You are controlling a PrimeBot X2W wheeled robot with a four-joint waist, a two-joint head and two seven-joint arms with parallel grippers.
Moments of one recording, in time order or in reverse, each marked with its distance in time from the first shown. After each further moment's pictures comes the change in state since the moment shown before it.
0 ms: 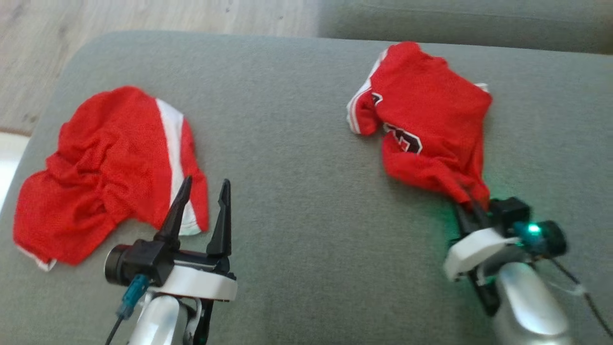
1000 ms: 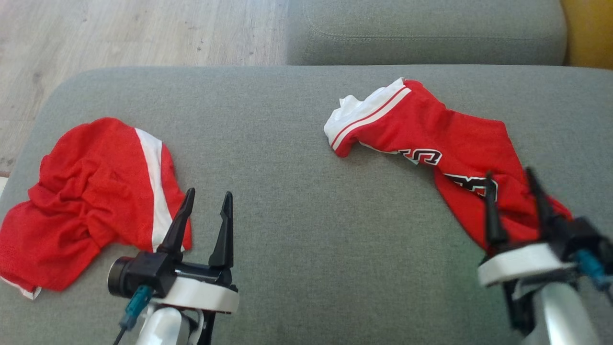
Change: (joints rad) left arm 0.041 -0.004 0.001 -0.005 0.004 -0.001 0.000; right arm 0.194 0.011 -0.177 -0.400 0.030 0.000 -0.001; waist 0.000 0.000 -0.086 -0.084
